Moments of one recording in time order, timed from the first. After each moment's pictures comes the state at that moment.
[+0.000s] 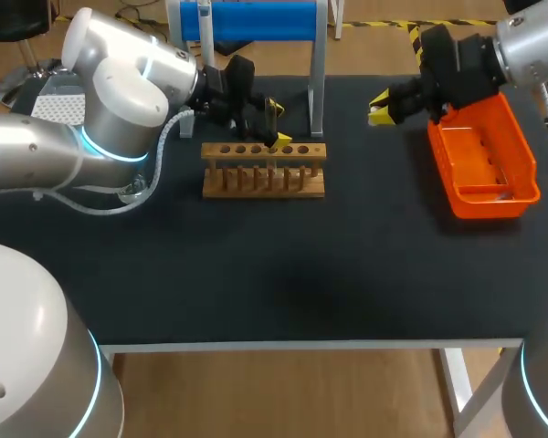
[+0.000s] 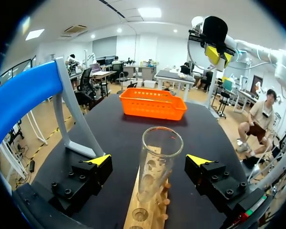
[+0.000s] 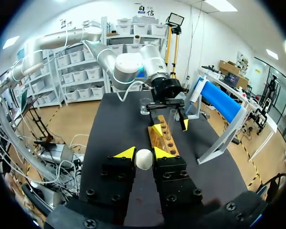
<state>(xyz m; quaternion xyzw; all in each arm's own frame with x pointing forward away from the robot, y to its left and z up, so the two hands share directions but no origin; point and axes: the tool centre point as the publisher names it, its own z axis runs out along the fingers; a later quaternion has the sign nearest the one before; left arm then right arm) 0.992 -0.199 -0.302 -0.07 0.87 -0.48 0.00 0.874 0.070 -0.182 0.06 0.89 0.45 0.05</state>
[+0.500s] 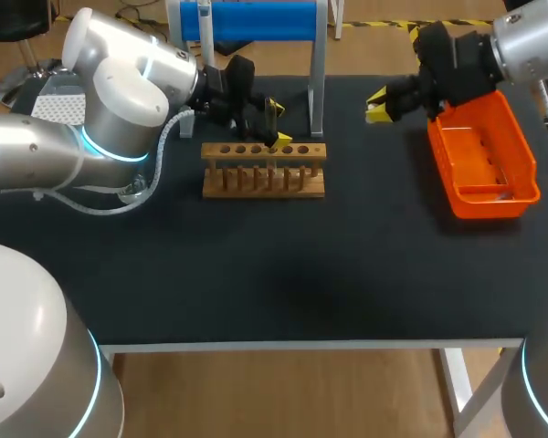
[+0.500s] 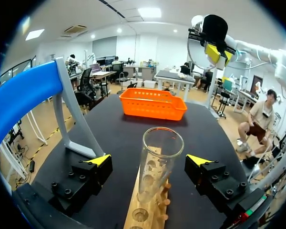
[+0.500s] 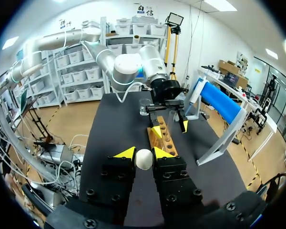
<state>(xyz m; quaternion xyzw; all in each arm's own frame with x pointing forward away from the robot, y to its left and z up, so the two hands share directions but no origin) 0.992 -0.199 -0.302 -0.07 0.87 -0.49 0.00 0.879 0.079 -0.177 0.06 0.89 0.45 0.05</state>
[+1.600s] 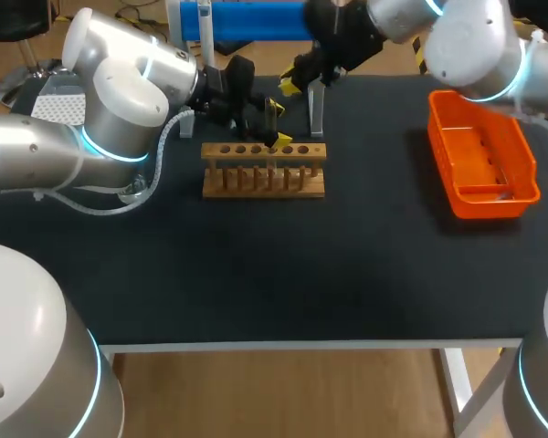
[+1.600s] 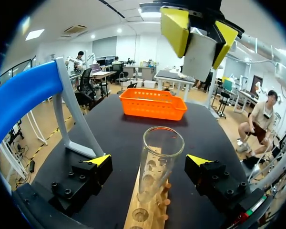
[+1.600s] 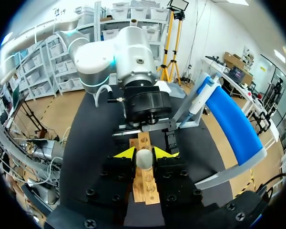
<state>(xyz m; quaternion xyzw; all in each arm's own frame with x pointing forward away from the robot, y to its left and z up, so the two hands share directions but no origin) 0.992 -0.199 -0.303 -0.07 0.87 -0.49 0.00 0.972 0.205 -0.200 0.05 0.92 0.38 0.05</state>
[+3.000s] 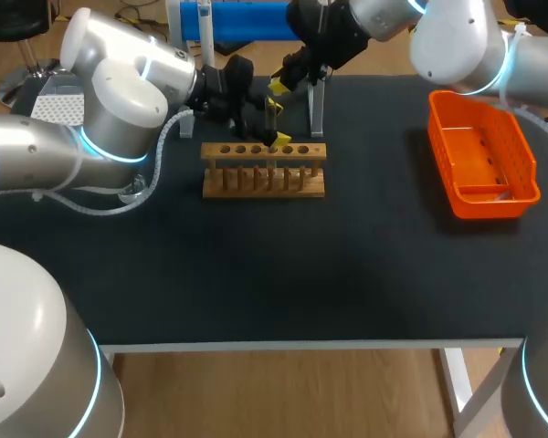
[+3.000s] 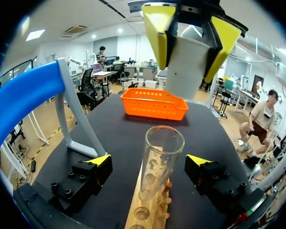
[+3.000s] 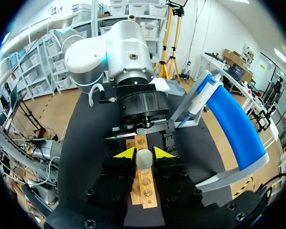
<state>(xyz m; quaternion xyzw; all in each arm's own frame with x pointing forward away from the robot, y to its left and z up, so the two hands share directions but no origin) 0.993 -0.195 -0.301 -0.08 0.87 -0.48 0.01 0.980 0.218 -0.205 0.06 0.93 0.37 0.05</state>
